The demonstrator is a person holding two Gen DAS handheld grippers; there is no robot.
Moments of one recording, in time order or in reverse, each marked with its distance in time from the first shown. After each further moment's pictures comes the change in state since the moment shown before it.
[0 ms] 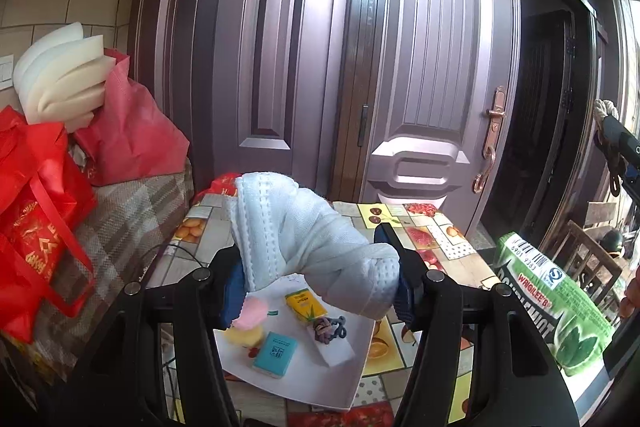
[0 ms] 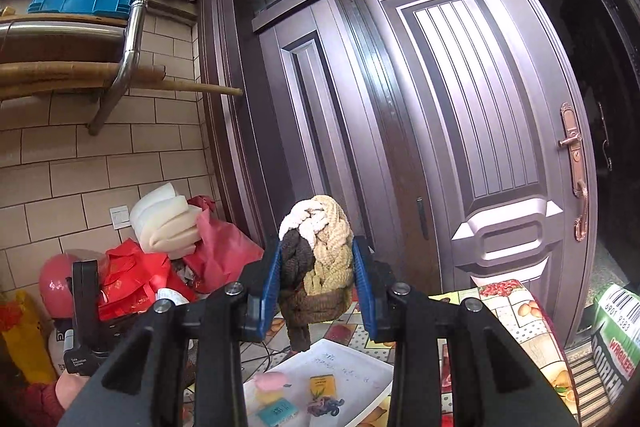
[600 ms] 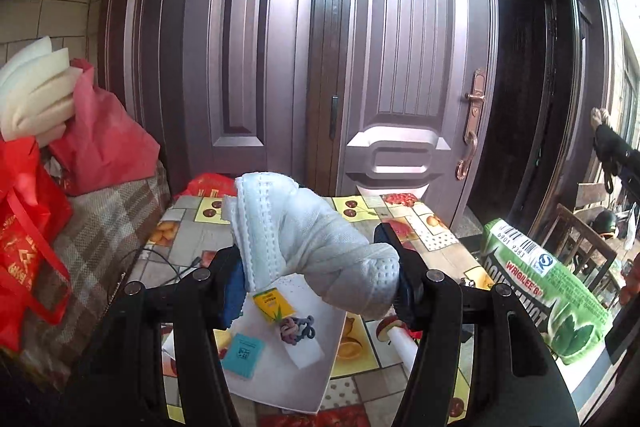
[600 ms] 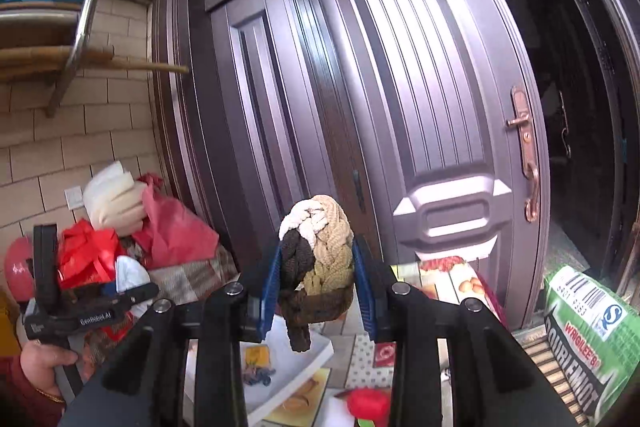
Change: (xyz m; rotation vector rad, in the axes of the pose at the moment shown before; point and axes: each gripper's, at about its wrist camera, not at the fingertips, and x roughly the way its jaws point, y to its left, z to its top) left arm 0.009 -0.047 0.003 0.057 0.014 -0.052; right arm -0.035 -0.053 0.007 -0.008 -0.032 -0.152
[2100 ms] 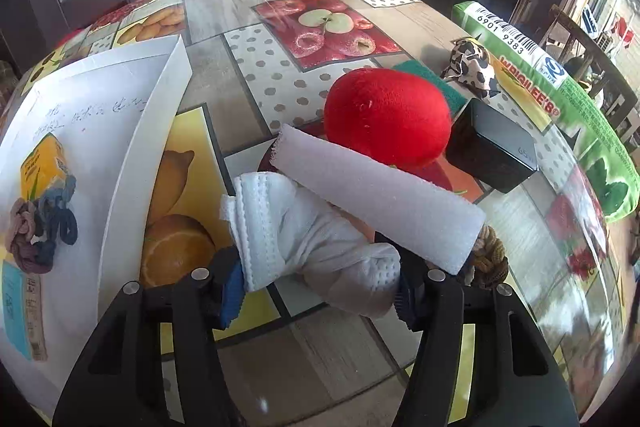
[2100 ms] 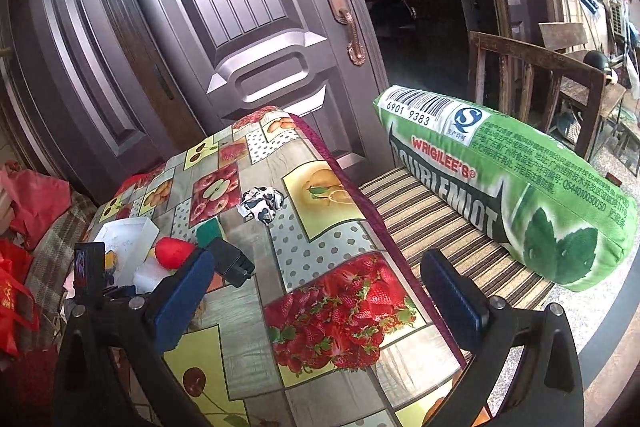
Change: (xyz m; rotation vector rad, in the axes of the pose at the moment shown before) left arm 0.251 -0.131 -0.212 0.199 0.655 -0.219; right arm -0.055 -0.192 -0.174 0.266 0.508 -0.498
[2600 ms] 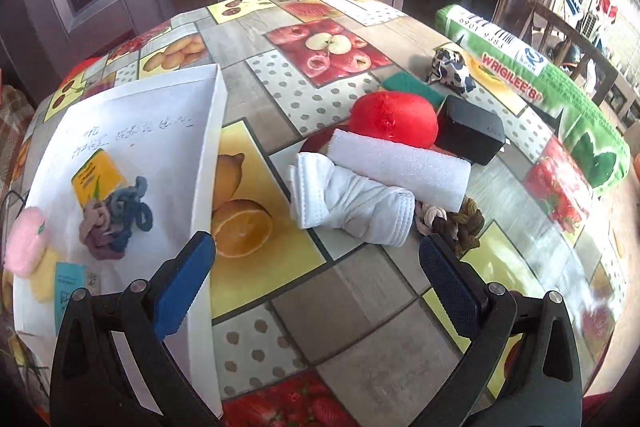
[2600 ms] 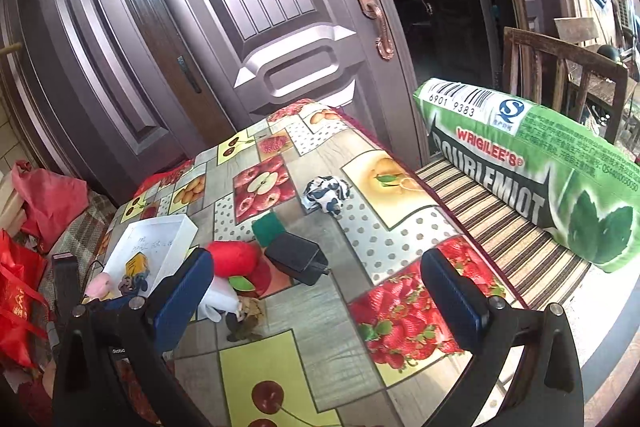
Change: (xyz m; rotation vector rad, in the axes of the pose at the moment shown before) left arm -0.040 0.003 -0.007 0.120 -0.024 0.035; right arm -0.011 0.048 -0.014 0.083 -0.035 -0.010
